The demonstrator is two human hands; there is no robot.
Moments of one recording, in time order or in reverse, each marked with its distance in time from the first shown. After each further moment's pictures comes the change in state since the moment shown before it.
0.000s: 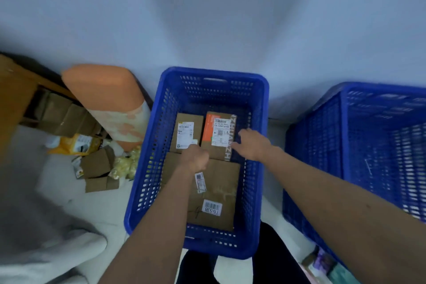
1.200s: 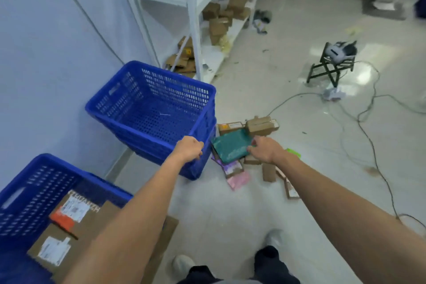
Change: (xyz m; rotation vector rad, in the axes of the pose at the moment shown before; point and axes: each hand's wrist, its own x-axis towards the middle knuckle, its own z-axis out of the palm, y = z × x) left_hand -0.382 -0.083 0.321 0.953 -0.582 0.948; right_hand -0.625 0.112 0.311 0.794 0.634 1.093
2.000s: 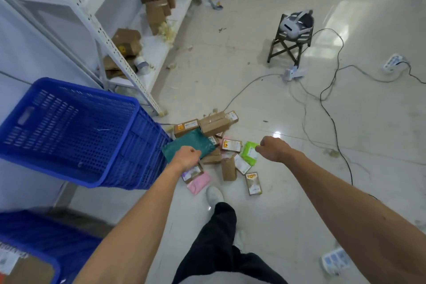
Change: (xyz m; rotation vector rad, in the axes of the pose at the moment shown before) left_hand 0.109 0.208 0.245 0.148 -0.141 -0.063; right_hand 0.095 0.336 -0.110 0.145 -0.145 0.249
